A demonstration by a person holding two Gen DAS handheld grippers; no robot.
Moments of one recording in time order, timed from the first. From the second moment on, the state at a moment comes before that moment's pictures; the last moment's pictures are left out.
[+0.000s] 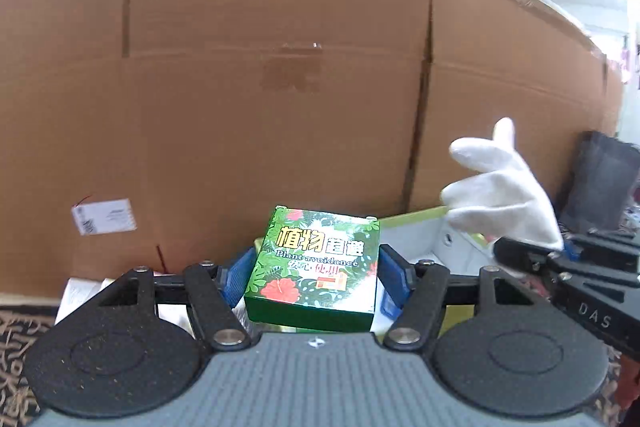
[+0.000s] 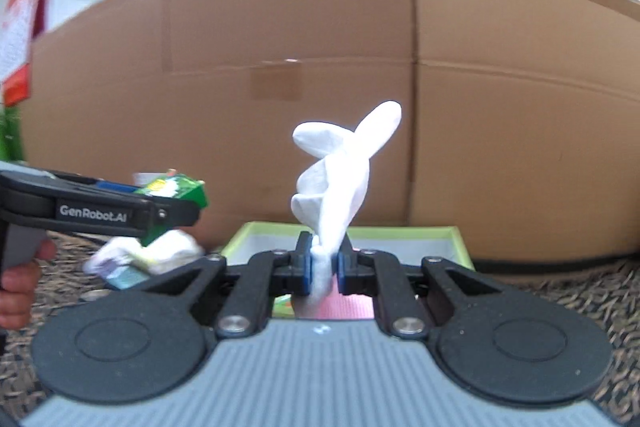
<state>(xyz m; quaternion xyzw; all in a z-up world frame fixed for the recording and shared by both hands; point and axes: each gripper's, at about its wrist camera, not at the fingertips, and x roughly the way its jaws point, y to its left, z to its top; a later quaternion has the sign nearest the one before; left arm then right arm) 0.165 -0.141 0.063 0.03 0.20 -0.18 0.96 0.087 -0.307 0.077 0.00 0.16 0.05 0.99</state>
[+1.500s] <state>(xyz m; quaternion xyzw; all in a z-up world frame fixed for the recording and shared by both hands) 0.142 -0.095 0.031 -0.02 0.23 -0.14 0.96 0.100 -0.280 0.041 -0.03 0.13 0.07 0.99</state>
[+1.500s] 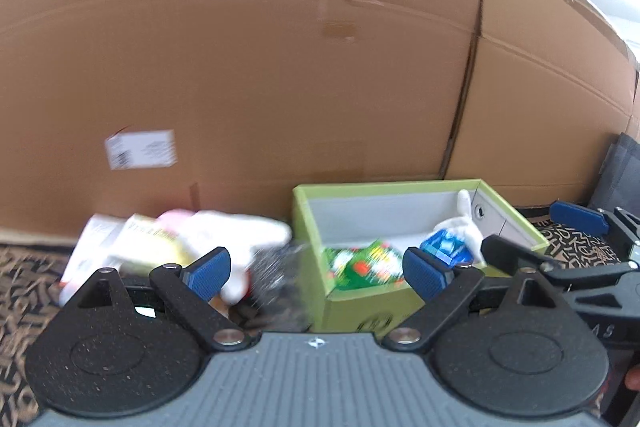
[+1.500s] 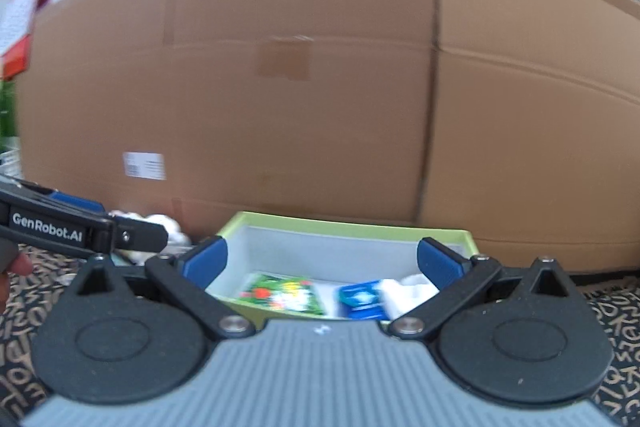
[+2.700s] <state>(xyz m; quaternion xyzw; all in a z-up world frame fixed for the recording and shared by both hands) 0.163 0.098 -0.067 -0.05 0.34 0.00 0.94 0.202 -0.057 -0.047 -0.17 0.26 0.29 0.90</state>
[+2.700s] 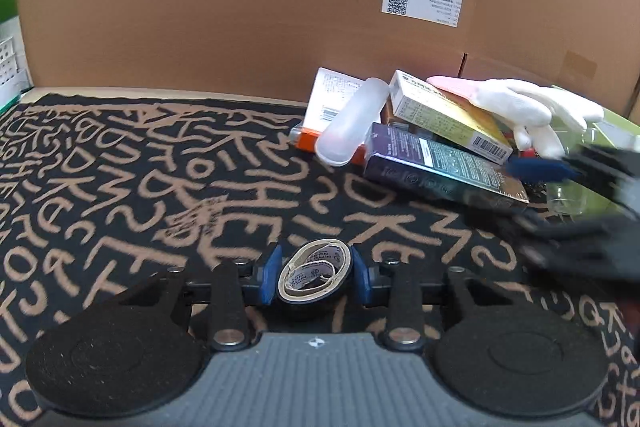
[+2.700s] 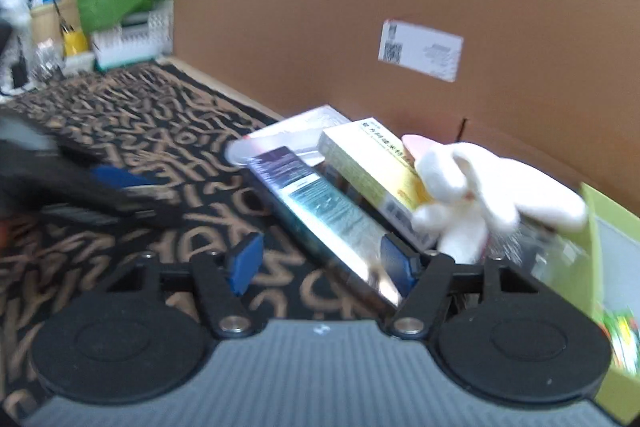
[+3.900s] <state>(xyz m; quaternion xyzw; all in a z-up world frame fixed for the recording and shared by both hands) 0.093 0.038 -0.069 0.02 0.35 -0.10 0.93 0.049 -0.129 -0.053 -0.05 0.34 0.21 0.92</state>
